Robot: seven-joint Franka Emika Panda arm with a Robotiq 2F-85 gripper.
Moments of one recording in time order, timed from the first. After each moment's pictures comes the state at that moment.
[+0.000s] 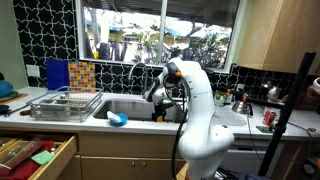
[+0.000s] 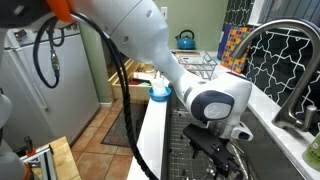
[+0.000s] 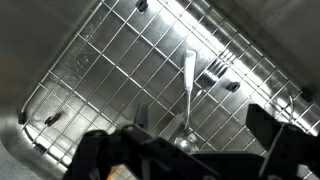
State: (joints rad) arm -0.38 0.46 -0.17 -1.93 -0.04 2.24 -0.42
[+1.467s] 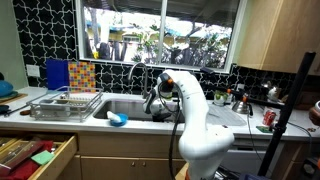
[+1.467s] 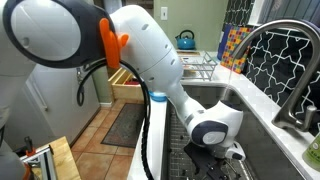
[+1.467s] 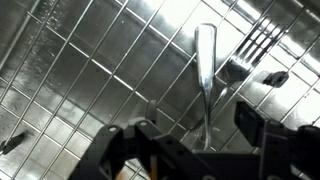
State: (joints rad) arm -0.39 0.70 -0.16 -1.83 -0.03 2.38 -0.32
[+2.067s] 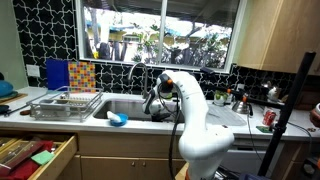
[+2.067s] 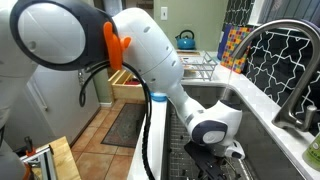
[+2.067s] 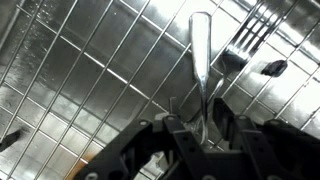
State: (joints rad) arm -0.39 0.72 -0.15 -1.81 -0.03 2.39 -0.29
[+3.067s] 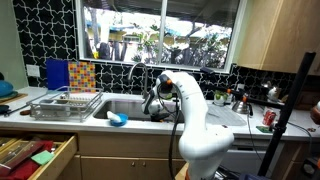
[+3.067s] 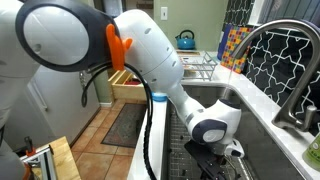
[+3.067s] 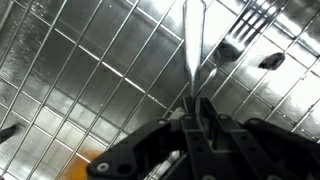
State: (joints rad) arm -0.38 0.73 -0.15 -1.79 -0.03 2.39 -0.28
